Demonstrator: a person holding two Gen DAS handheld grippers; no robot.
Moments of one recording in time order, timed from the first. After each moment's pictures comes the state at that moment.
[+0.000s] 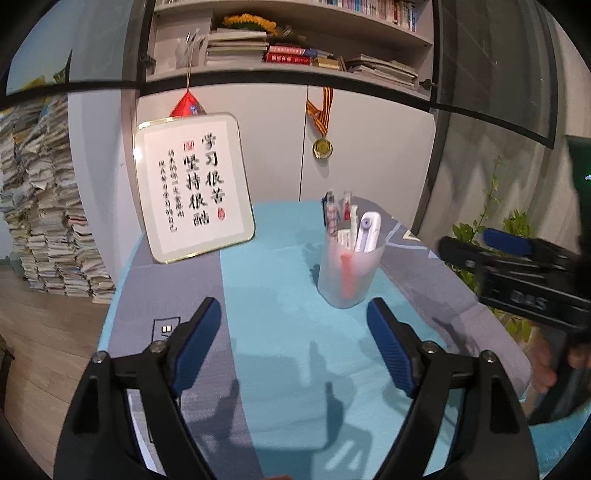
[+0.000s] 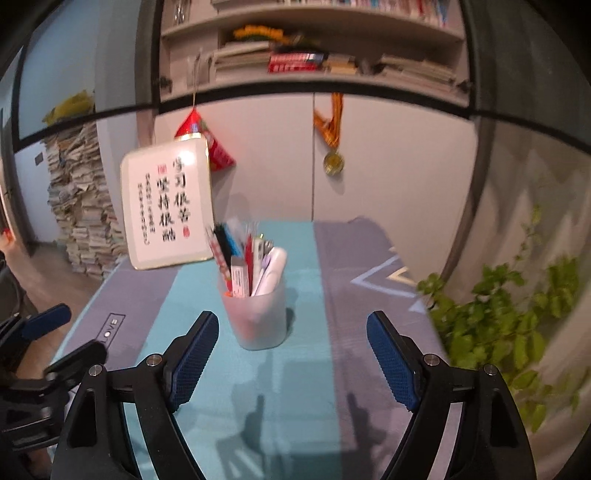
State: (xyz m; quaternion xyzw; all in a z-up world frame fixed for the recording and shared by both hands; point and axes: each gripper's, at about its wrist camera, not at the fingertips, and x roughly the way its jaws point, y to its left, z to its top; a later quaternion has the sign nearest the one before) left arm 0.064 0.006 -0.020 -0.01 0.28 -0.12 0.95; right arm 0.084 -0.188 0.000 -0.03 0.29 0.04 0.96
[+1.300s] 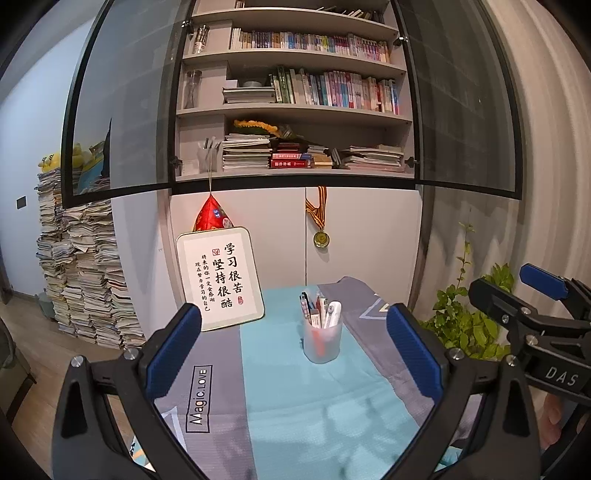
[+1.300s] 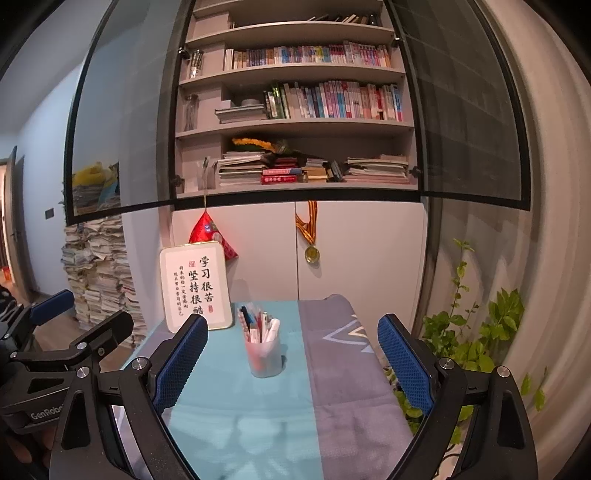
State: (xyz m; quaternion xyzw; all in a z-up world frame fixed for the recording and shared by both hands) left arm -0.060 -0.015 0.081 0.00 0.13 -0.08 0.99; right arm -0.078 -0.204 0.093 0.00 0.14 0.02 0.99
